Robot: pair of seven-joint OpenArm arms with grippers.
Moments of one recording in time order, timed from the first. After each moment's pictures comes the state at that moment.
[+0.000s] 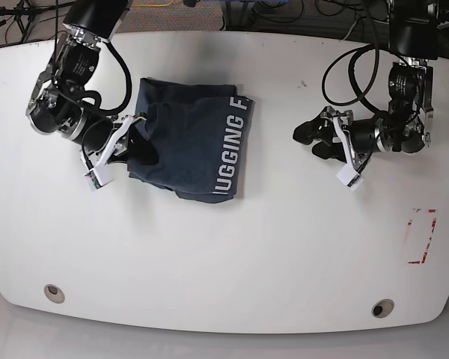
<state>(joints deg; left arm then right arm) -2.9 -24.2 0.2 85.5 -59.0 -36.9 66.4 -2.1 7.7 26.6 103.1 54.6 40.2 -80.0</state>
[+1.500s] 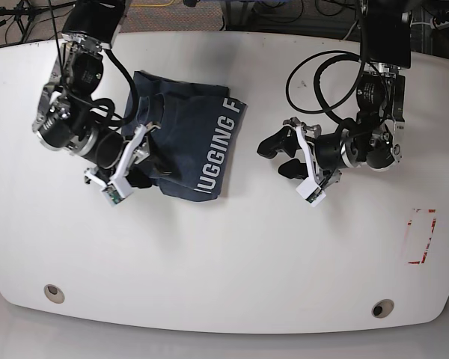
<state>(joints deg) -7.0 -15.0 3.4 91.9 -47.9 -36.7 66.4 1.0 8.3 16.8 109.3 41.8 40.4 -74.4</state>
